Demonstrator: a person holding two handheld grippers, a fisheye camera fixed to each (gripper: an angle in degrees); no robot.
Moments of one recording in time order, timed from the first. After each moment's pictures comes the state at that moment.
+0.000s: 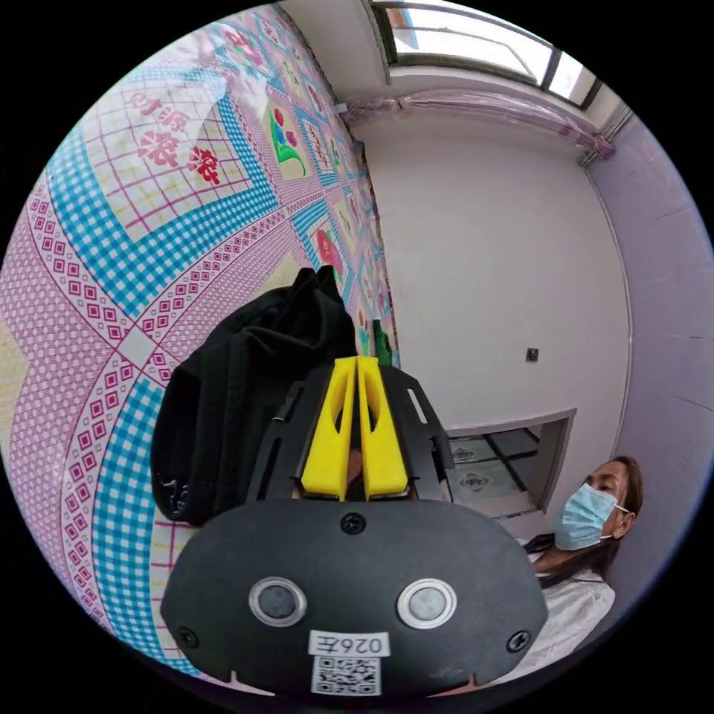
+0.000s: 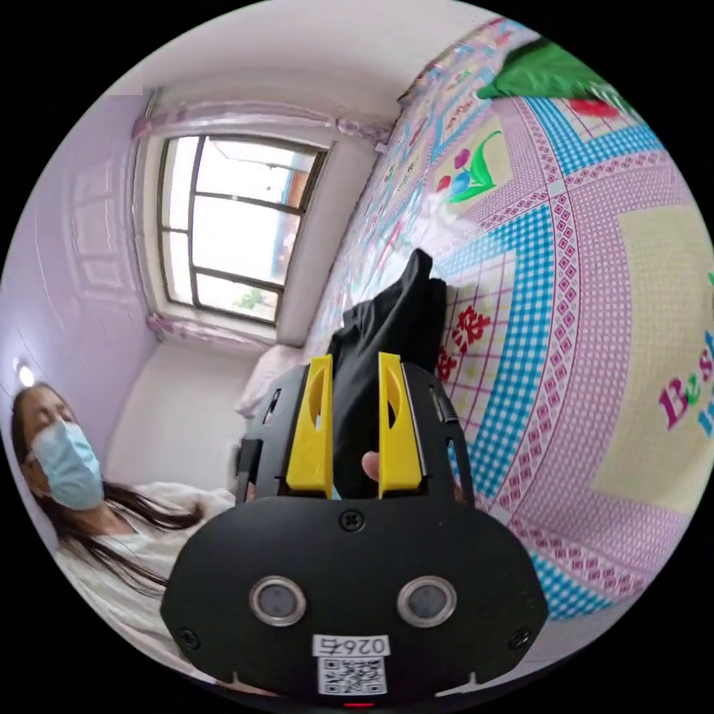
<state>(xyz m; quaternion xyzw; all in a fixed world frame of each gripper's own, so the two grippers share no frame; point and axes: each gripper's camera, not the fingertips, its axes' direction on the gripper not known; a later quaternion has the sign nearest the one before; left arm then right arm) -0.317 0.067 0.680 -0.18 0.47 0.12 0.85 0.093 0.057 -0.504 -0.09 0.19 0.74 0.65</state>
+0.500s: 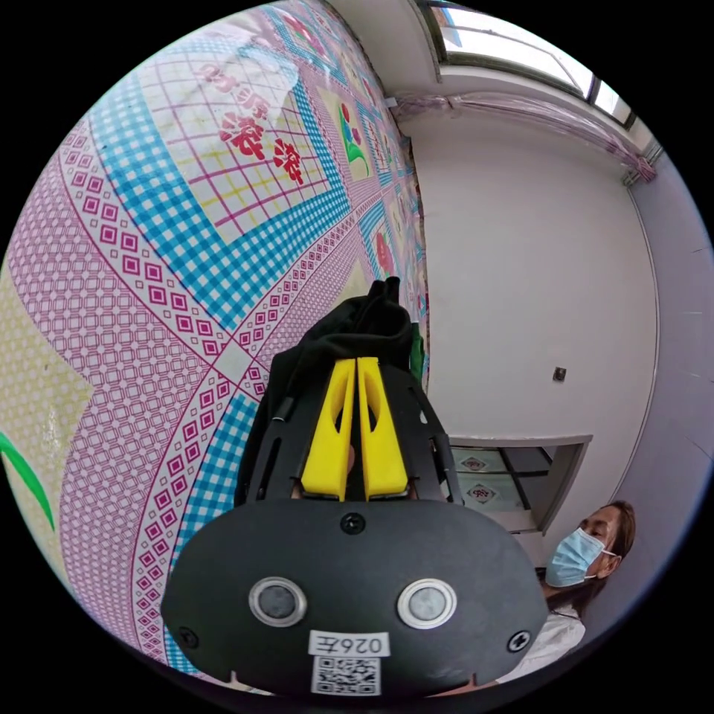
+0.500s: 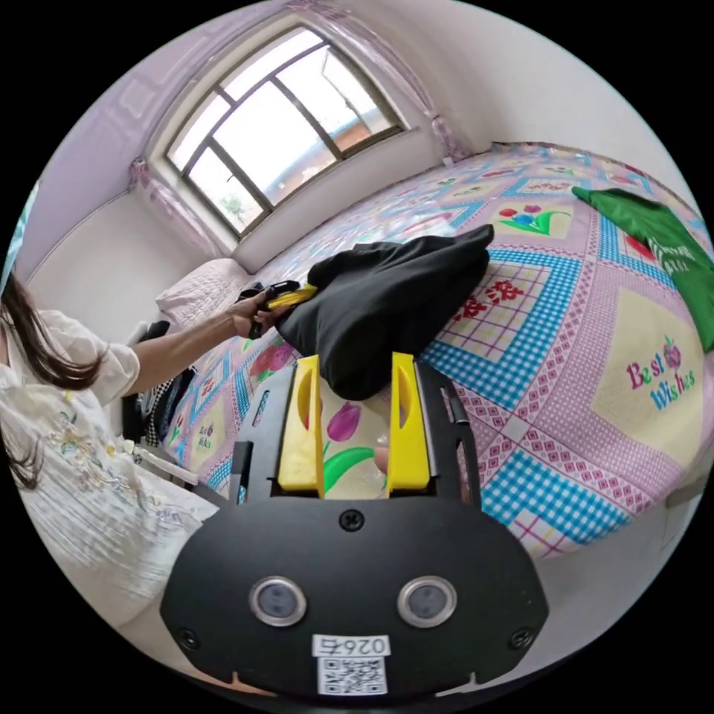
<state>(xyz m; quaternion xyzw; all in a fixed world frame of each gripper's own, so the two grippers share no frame) -0.344 0.078 0.718 -0.20 0.44 0.08 0.87 -0.073 0.016 -0.333 -0.27 0.23 0.54 0.76</state>
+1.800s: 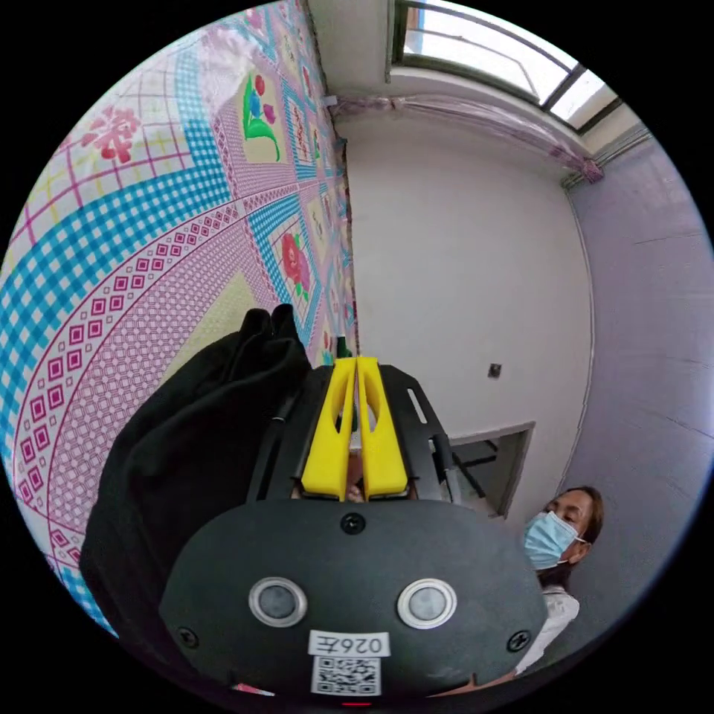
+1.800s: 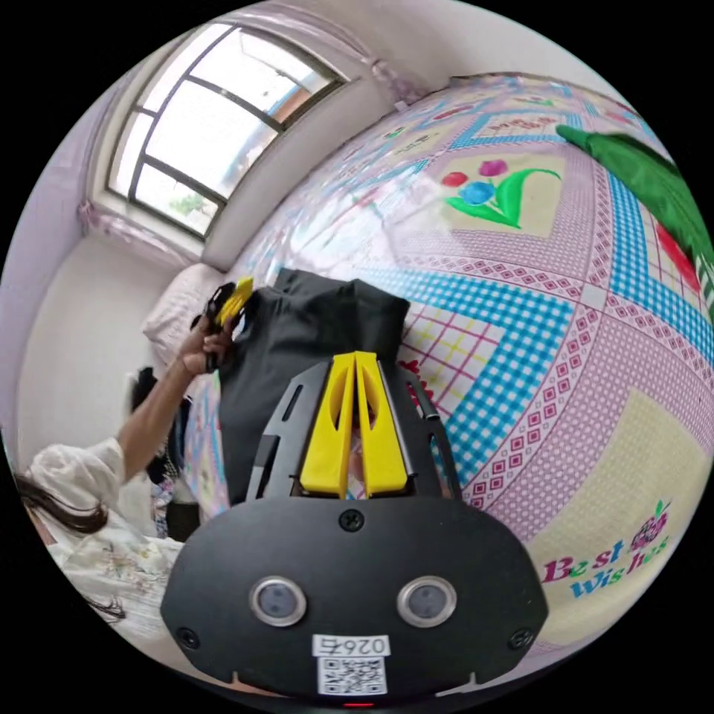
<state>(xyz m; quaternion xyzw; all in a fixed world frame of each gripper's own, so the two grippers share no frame) -0.332 0.077 0.752 -0.17 0.60 0.08 0.78 0.076 0.224 -0.384 -0.30 0.20 0.64 0.68</state>
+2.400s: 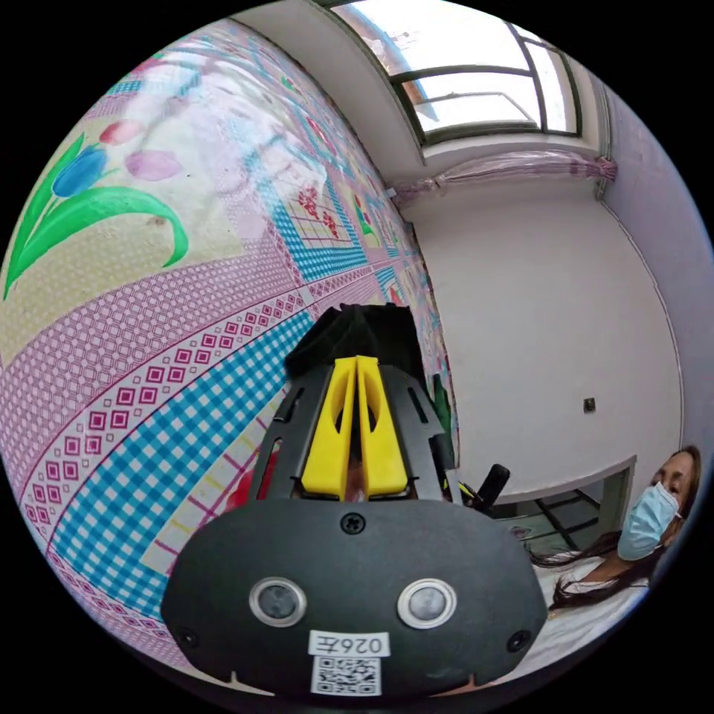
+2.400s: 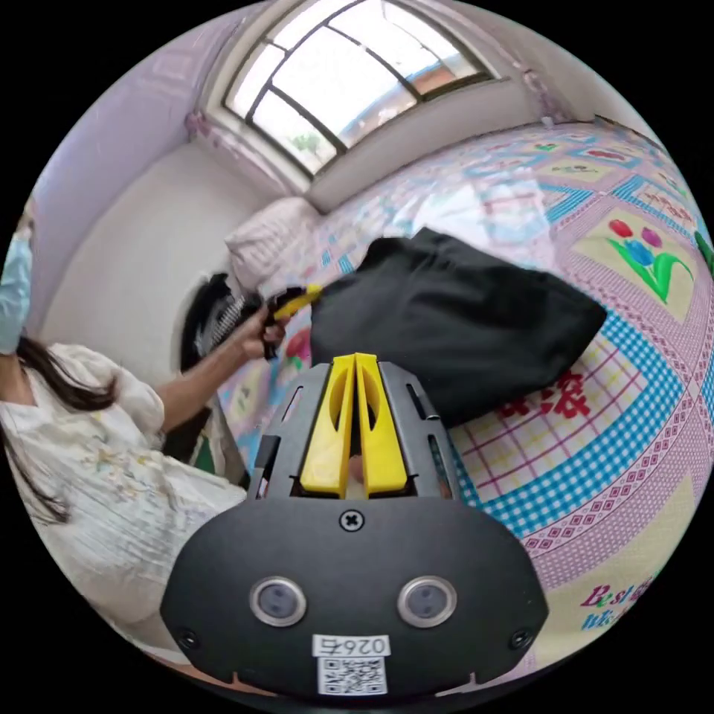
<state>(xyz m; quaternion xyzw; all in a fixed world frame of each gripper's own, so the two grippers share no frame) -0.498 0.149 0.726 -0.04 0.38 0.03 0.92 -0.047 0.188 -0.313 -0.35 0.03 0.52 0.78</state>
